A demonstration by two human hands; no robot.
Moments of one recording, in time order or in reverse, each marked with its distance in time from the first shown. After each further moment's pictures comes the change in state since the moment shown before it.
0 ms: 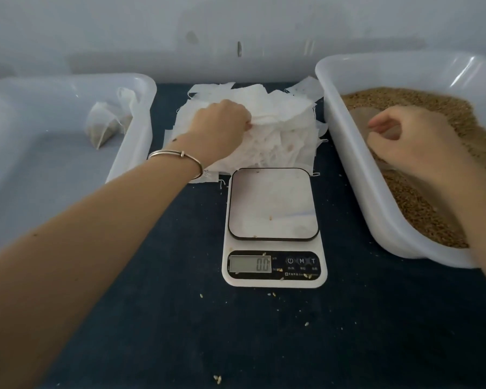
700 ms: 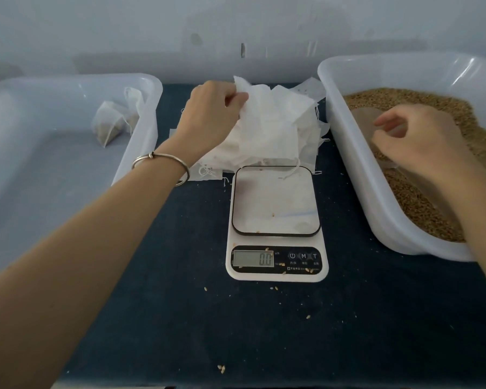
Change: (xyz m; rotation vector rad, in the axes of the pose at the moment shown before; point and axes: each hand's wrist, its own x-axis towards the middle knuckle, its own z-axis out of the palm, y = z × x) left_hand -0.026 0.001 -0.029 -0.602 0.253 -0.199; right_hand -0.001 -0.001 -0.002 -0.015 0.023 0.029
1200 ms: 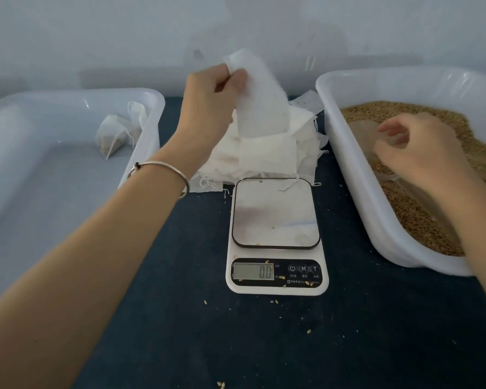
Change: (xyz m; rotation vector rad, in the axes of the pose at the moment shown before) left_hand -0.003 0.027 -0.019 -0.527 0.097 -0.114; right_hand 0.004 0.005 0.000 0.001 0.046 0.008
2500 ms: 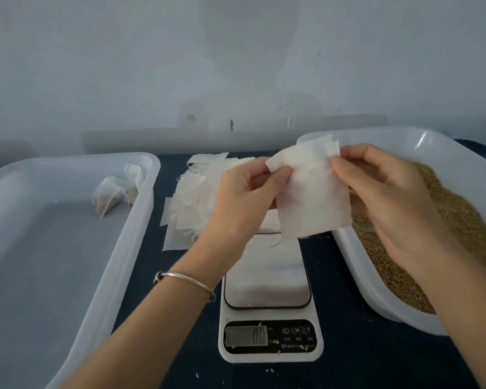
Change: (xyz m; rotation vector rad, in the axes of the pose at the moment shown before) left_hand -0.049 0.027 0.035 -0.453 -0.230 -0.050; right_hand -0.027 -0.060 -0.025 1.060 -0.026 -0.033
